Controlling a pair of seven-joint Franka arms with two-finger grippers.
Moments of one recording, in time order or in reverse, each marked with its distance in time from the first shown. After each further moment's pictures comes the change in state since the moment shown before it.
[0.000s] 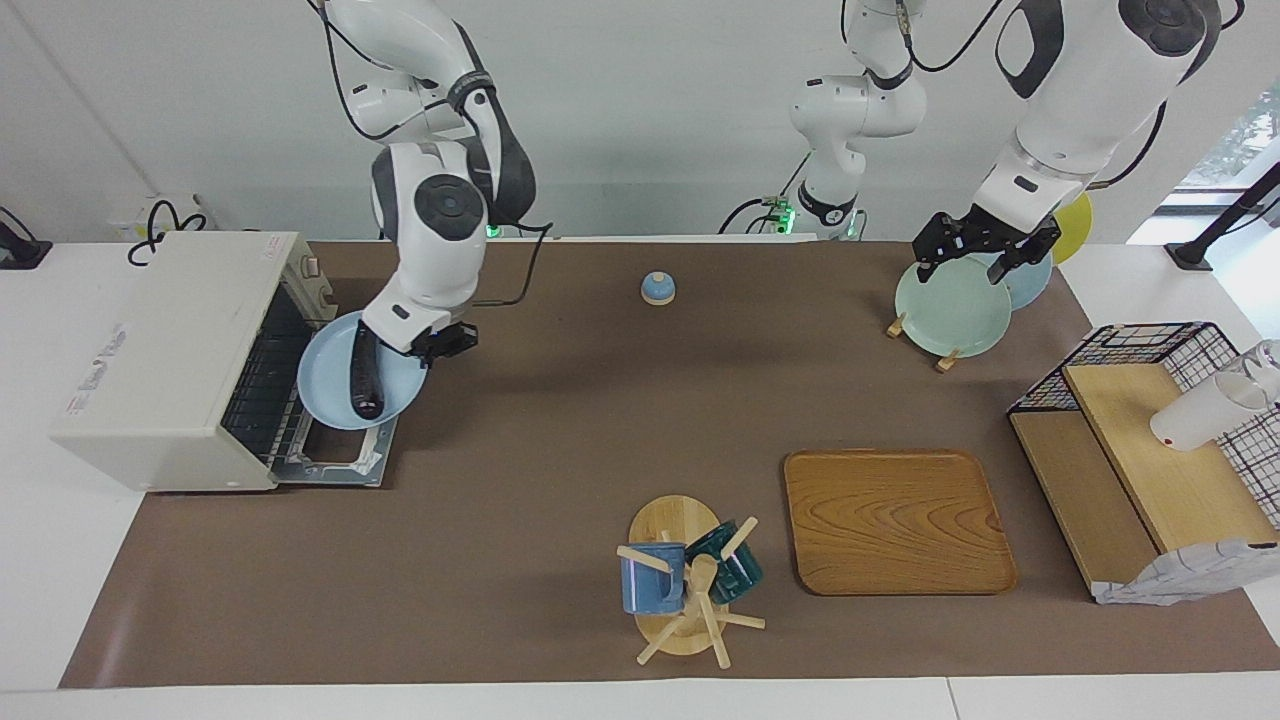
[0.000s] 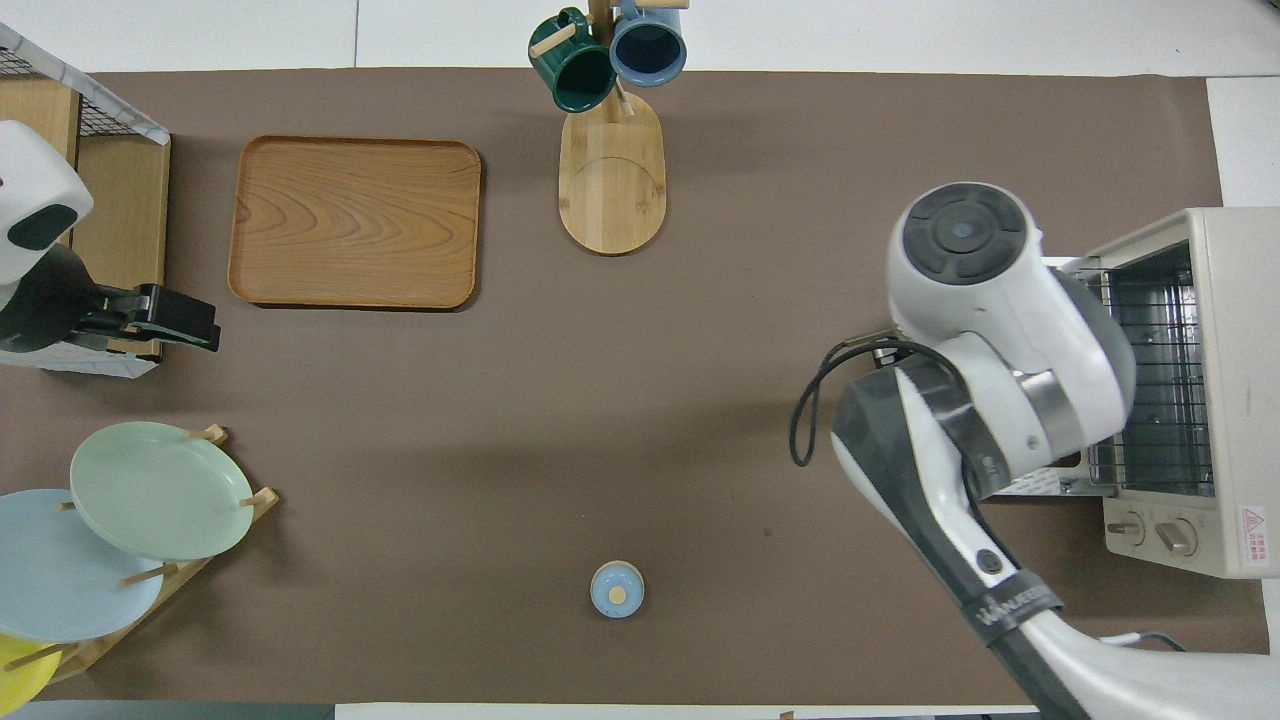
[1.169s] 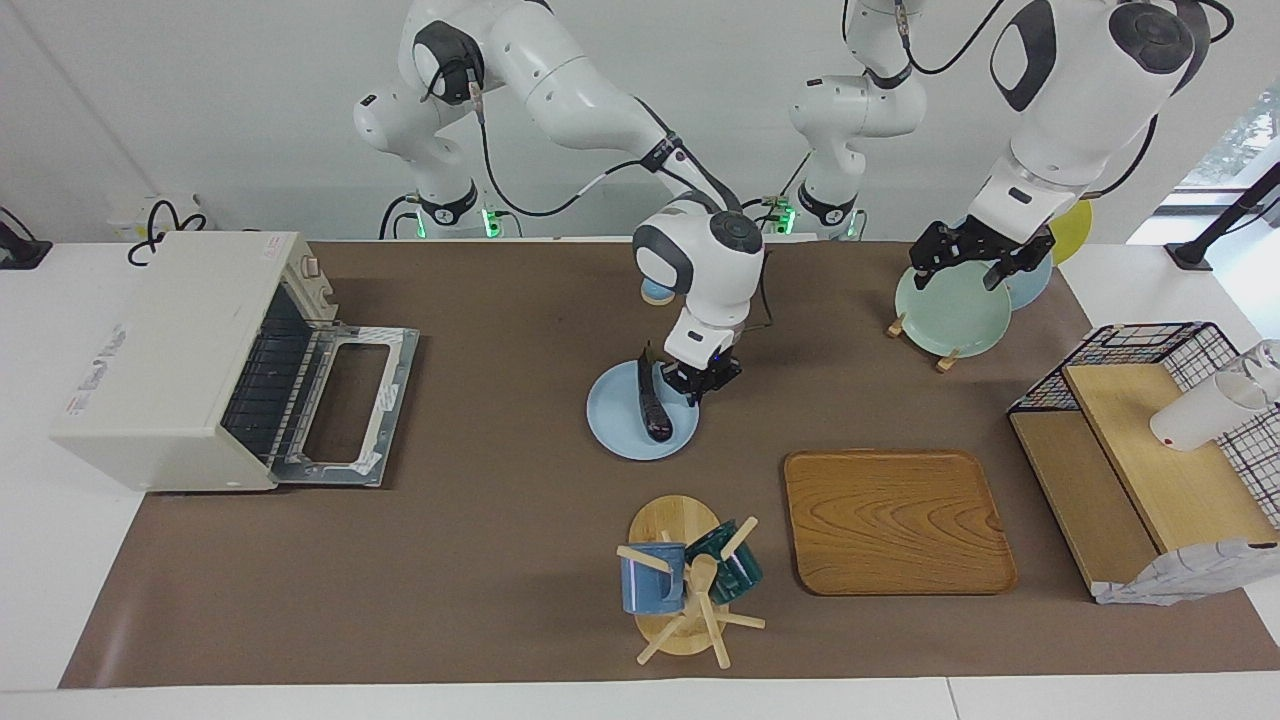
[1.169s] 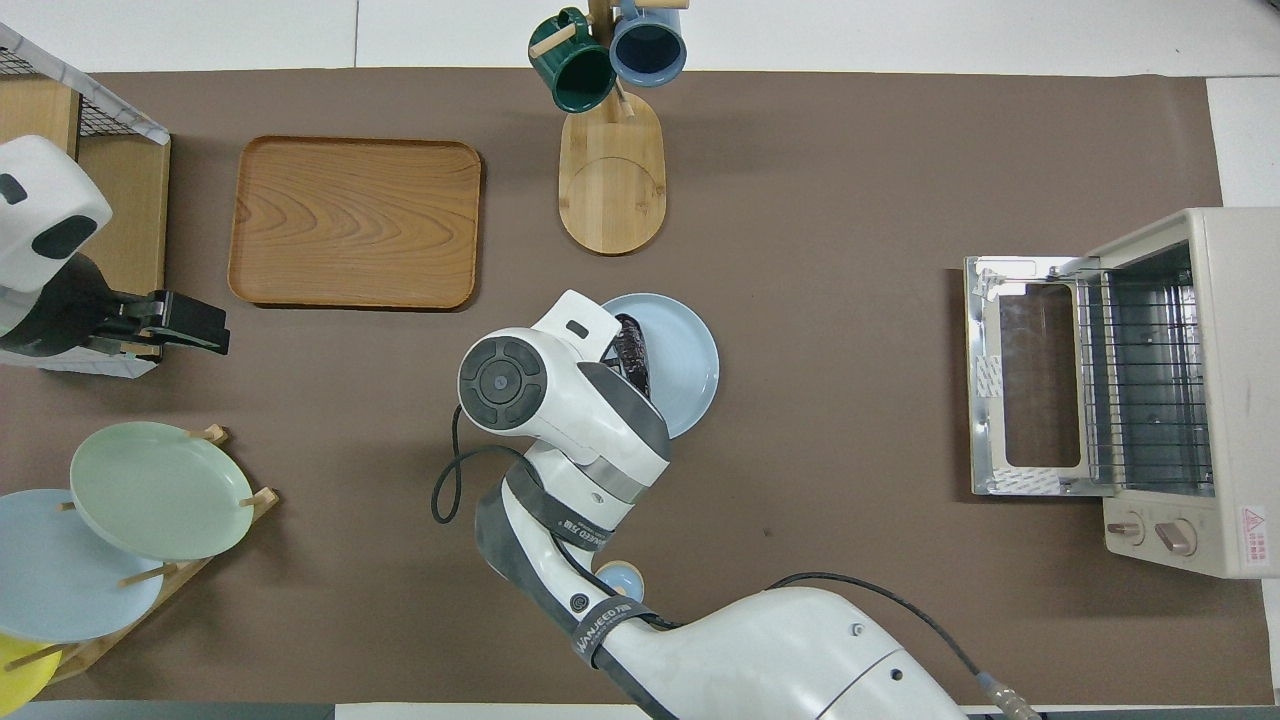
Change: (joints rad) left arm 0.002 -0.009 -0.001 -0.027 0.000 0.010 0.000; right arm 0.575 0.534 0.025 0.483 0.121 0.250 0.561
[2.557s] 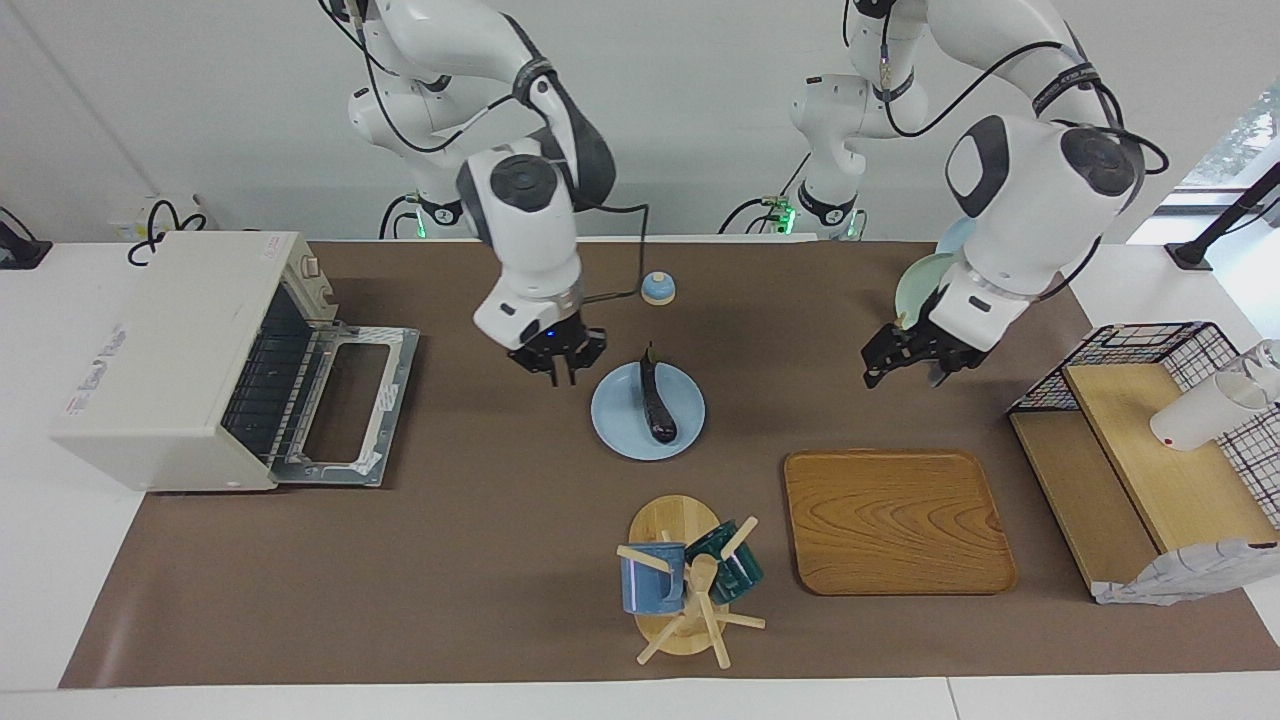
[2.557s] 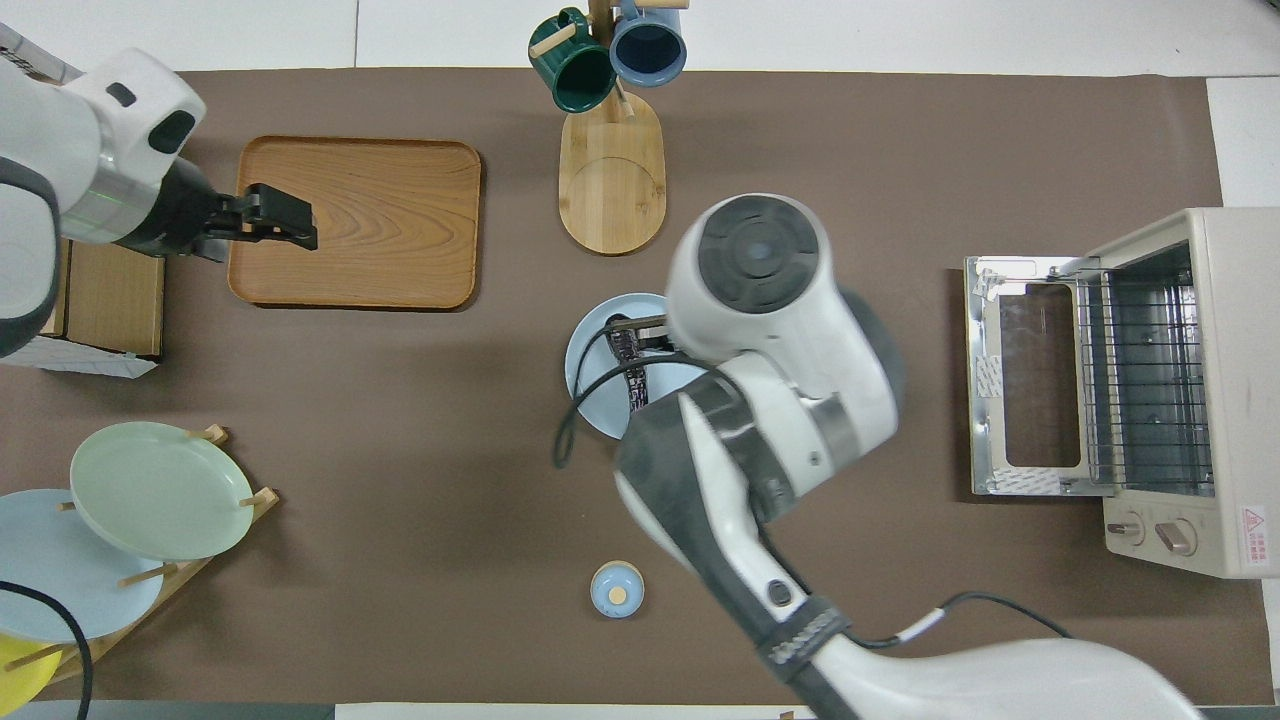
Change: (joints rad) left arm -0.011 0.207 0.011 0.084 -0.097 0.233 -0.051; right arm -0.155 -0.245 0.003 -0.064 0.164 -0.133 -0.112
